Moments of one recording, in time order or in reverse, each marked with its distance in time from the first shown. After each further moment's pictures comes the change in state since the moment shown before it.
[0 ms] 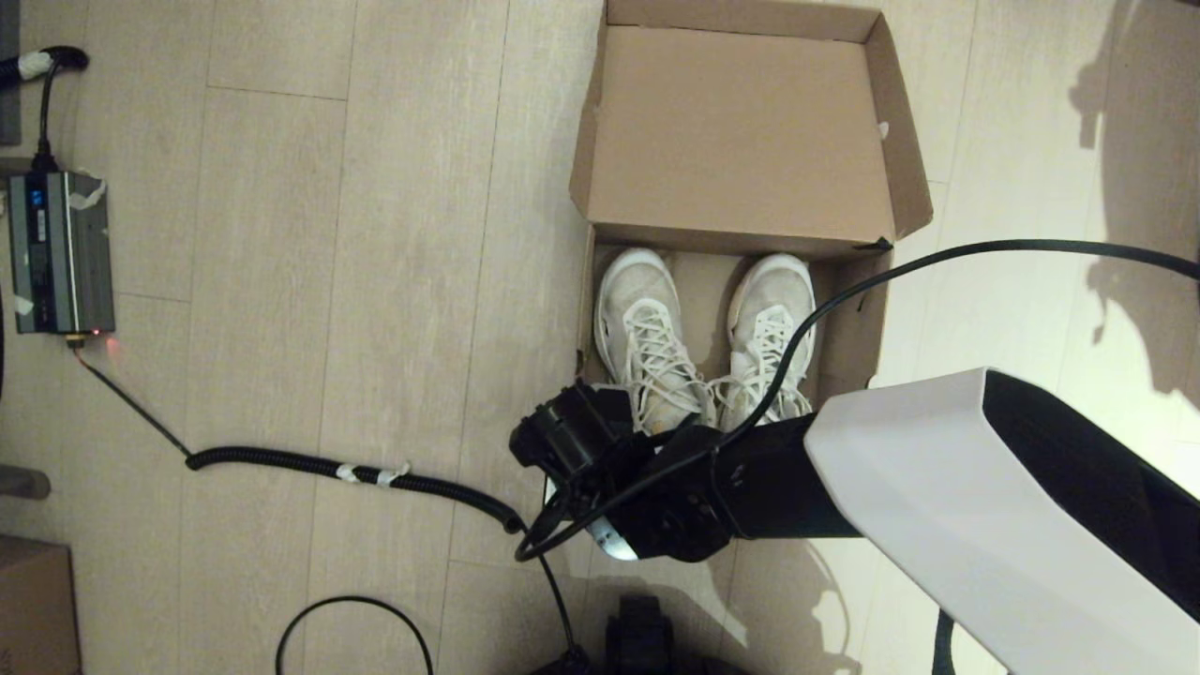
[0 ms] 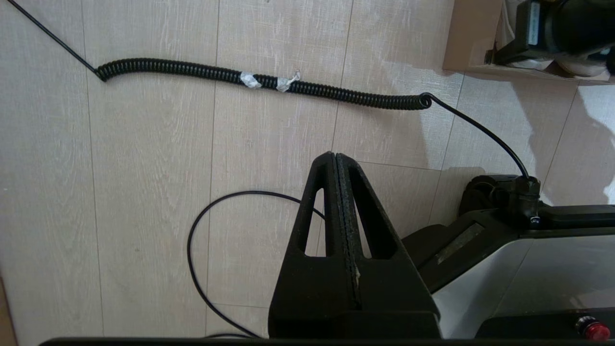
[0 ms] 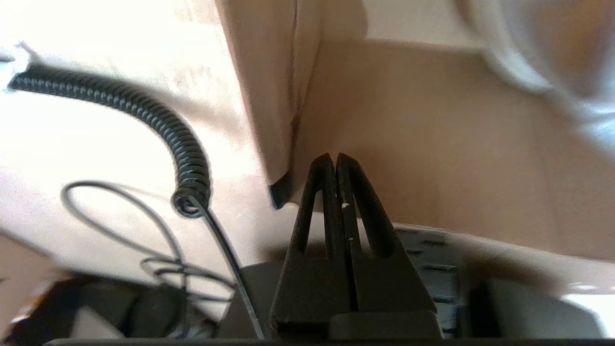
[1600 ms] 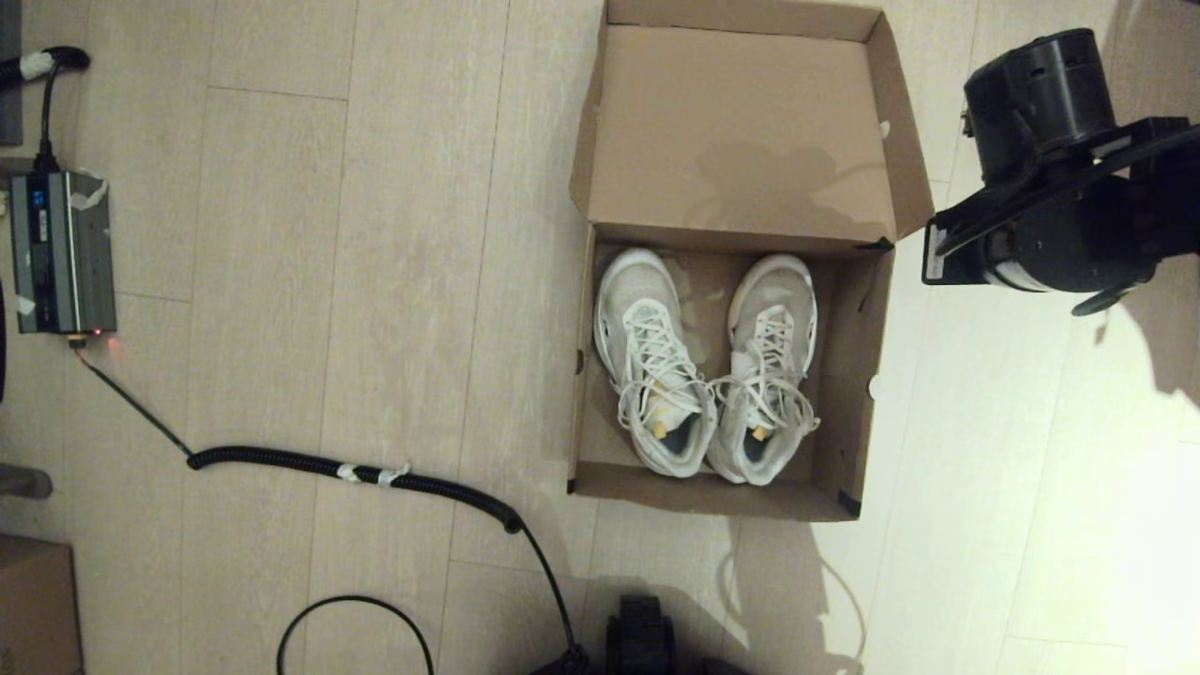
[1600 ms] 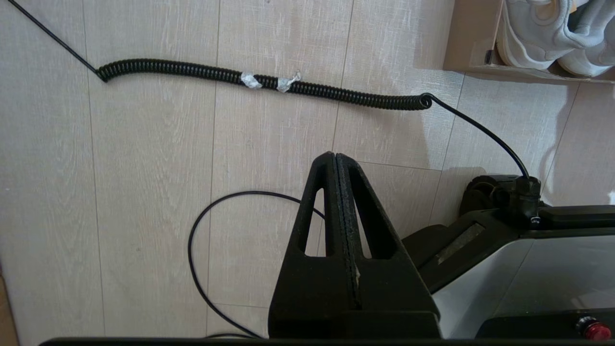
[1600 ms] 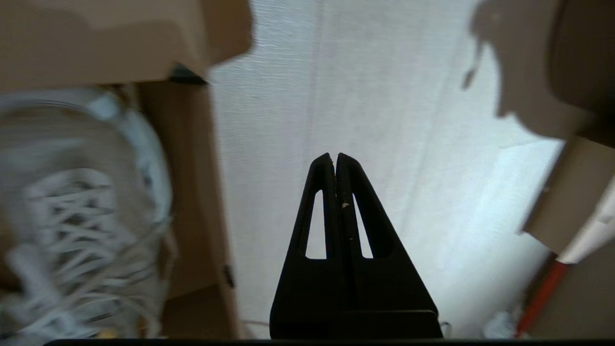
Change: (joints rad) left arm 0.002 0.000 0.000 0.000 0.000 0.000; right arm -0.515 -0.619 0.084 0.240 -0.338 -0.472
